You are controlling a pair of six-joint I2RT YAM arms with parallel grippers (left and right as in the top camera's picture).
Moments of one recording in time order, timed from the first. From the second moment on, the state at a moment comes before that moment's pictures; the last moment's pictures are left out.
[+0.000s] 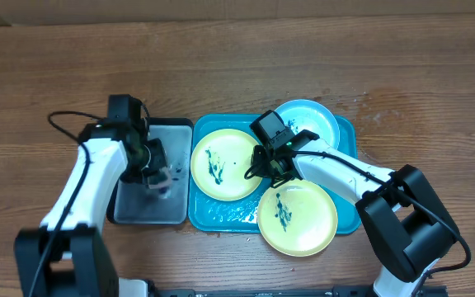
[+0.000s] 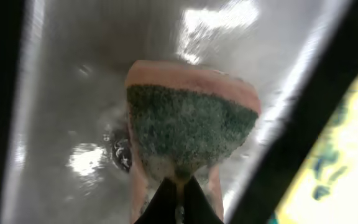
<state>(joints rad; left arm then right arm) 0.02 1.59 1.06 -0.89 0.07 -0.31 0.63 1.89 1.14 -0.52 -0.09 0.78</state>
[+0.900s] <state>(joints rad) 0.02 1.82 1.09 -0.84 0.05 -0.29 0.63 1.89 1.14 -0.53 -0.09 0.78</state>
